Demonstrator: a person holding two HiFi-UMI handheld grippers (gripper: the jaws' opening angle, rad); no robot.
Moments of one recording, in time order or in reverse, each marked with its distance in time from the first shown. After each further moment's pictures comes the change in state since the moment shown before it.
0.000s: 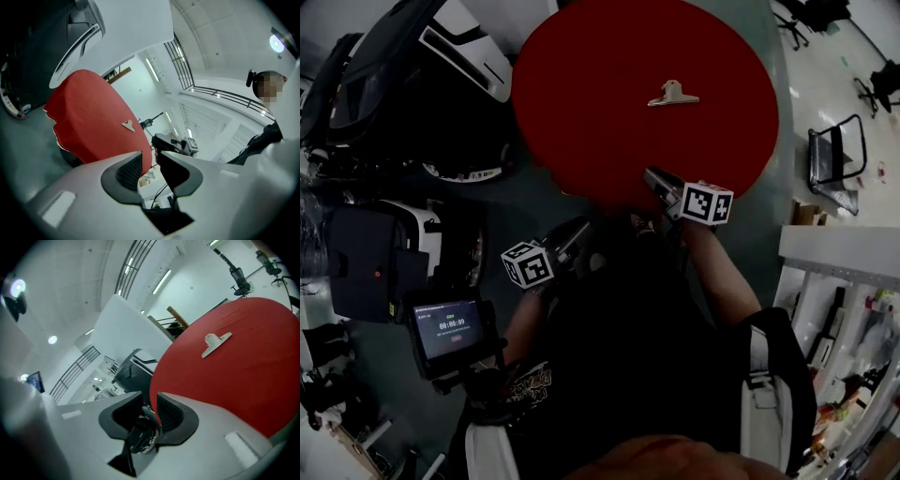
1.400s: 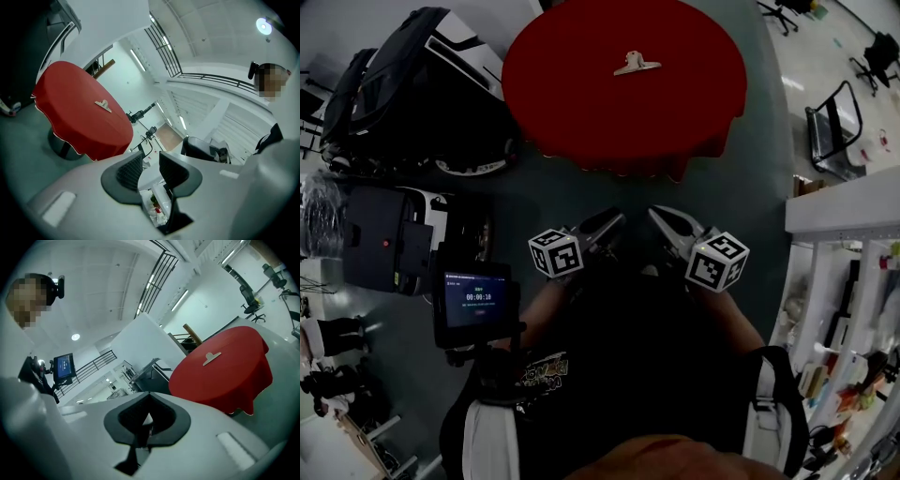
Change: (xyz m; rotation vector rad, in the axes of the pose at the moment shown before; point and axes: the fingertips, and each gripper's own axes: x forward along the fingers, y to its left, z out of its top) left arm 0.042 -0.178 -0.172 0.121 0.086 -0.054; right arm -0.277 0.120 -0.125 -0.174 -0.154 0.119
